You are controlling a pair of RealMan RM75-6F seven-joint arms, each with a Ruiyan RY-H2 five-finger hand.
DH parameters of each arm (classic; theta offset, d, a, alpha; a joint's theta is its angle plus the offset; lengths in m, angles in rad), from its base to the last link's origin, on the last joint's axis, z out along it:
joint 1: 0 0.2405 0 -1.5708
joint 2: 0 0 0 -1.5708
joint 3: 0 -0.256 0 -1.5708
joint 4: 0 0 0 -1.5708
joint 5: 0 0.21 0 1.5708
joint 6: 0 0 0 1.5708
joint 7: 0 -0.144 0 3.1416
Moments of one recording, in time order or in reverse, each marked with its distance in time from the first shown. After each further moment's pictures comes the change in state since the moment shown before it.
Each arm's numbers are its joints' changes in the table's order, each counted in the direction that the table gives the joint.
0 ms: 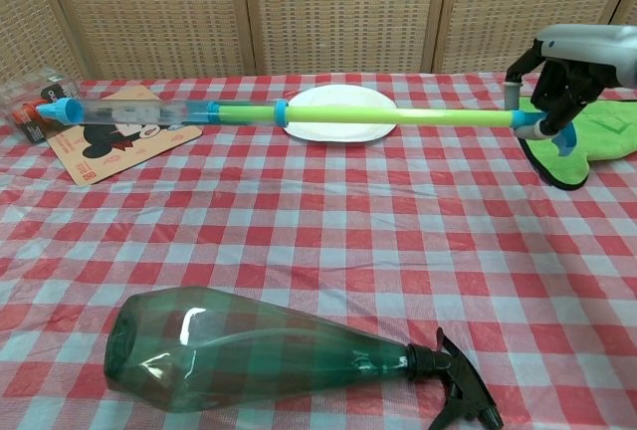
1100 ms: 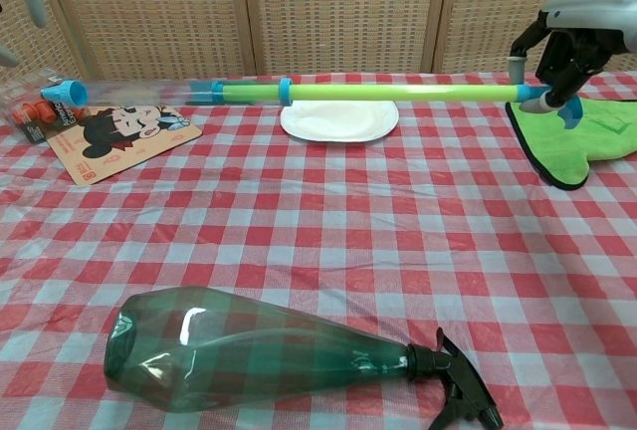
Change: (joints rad) left arm -0.521 0.124 0.153 0.012 -0.854 0.387 -0.363; right arm 0.073 0.080 0.025 0.005 0.055 0.028 -0.049
